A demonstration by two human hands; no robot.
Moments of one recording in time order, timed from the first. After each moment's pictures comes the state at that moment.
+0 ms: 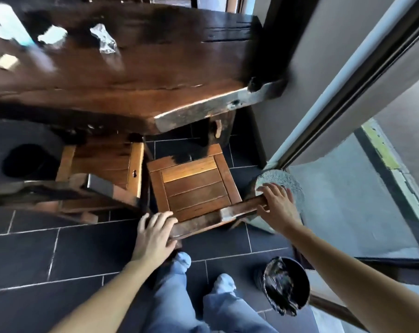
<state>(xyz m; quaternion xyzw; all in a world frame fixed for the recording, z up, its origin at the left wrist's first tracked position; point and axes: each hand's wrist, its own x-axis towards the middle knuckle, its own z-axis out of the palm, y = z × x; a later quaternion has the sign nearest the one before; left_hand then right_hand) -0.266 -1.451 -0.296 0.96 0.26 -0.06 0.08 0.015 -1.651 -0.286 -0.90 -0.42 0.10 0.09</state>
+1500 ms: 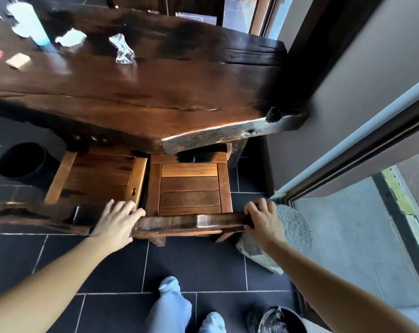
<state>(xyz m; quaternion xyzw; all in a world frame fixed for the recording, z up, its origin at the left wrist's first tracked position) -0.226 -1.290 -0.302 0.95 0.26 -0.17 0.05 0.070 -1.537 -0.303 -0.89 -0.43 0.15 0.03</state>
